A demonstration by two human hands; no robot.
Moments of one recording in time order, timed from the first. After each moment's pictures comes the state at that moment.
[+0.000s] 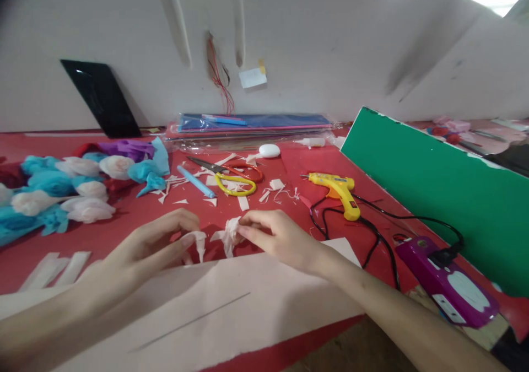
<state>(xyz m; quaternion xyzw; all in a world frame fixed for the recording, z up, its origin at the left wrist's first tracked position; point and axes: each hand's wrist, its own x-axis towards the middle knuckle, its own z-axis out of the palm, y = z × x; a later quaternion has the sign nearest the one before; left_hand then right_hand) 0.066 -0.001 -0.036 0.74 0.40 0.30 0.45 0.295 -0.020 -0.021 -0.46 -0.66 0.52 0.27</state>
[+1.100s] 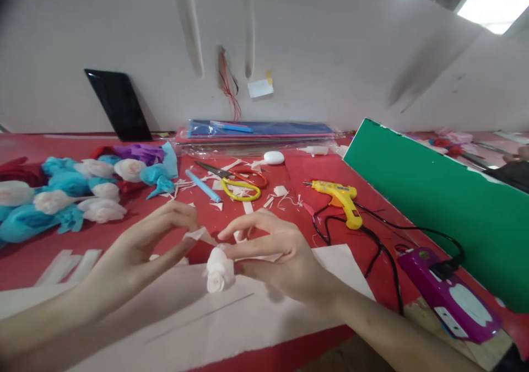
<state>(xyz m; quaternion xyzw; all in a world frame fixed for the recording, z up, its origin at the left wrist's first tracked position) 0.063 -0.005 -0.026 0.78 0.36 0.38 0.34 0.289 -0.040 -0.016 -0.31 -0.74 0.39 0.45</state>
